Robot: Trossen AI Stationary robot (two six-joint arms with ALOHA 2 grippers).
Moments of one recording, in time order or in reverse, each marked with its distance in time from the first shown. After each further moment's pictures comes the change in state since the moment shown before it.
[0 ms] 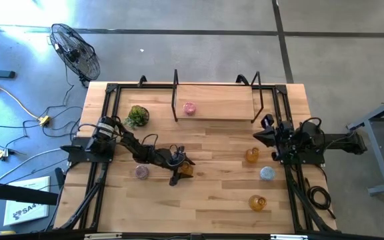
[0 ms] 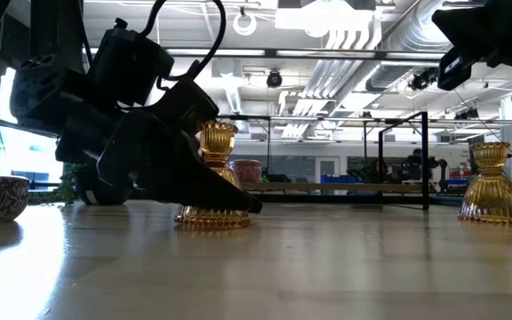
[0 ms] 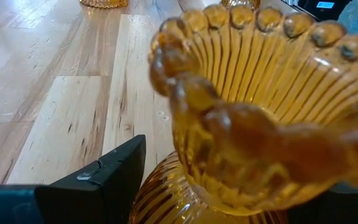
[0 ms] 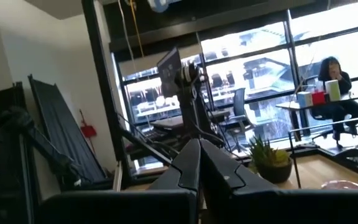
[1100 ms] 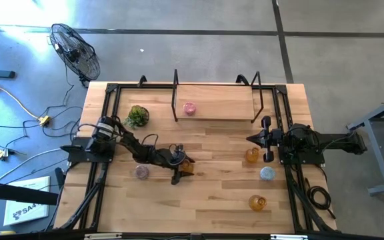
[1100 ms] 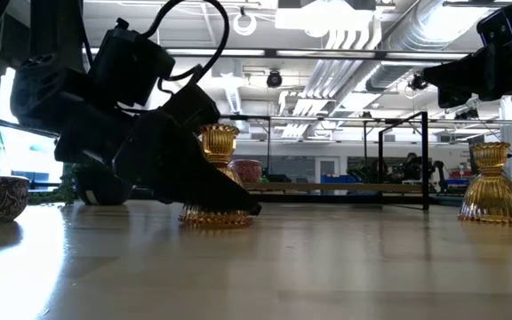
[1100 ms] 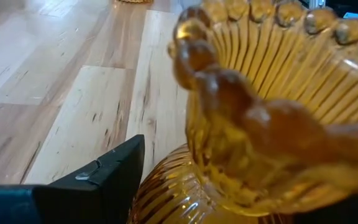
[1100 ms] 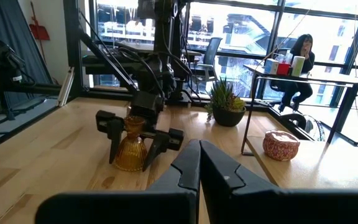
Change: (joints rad) left arm -0.001 0.000 0.000 -0.020 -0.074 -0.078; right arm -0.002 0.000 0.000 -0.295 0.076 -0.322
